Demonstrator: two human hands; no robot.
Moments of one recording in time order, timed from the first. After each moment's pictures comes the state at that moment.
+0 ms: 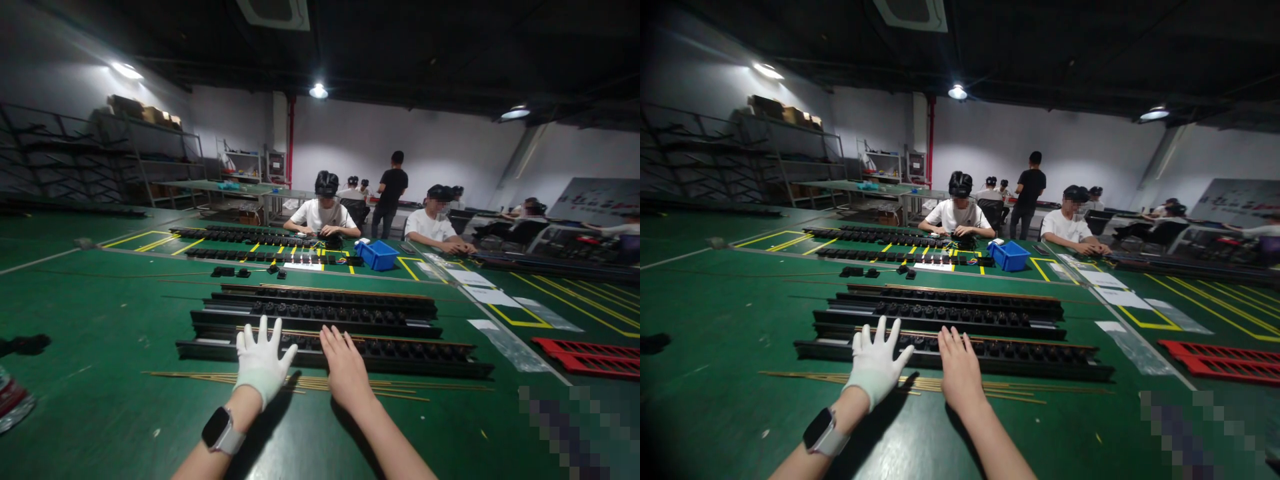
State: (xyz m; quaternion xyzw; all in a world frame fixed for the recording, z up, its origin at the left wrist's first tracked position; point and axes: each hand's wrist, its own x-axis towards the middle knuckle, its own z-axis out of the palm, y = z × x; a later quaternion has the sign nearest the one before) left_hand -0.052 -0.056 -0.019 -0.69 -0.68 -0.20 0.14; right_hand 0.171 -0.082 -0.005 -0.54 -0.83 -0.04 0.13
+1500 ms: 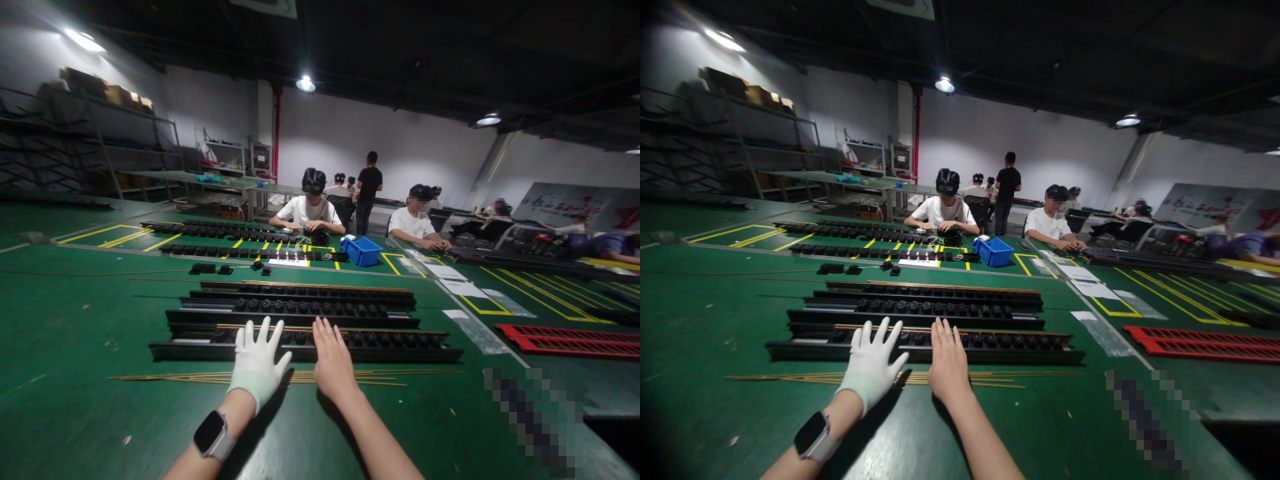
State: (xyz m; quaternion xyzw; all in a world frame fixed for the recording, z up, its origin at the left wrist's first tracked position) left_hand -0.029 -0.068 -0.013 -0.74 -0.65 -0.15 0.10; right_hand 0.174 -0.082 -0.014 -0.57 -0.80 -0.06 0.18
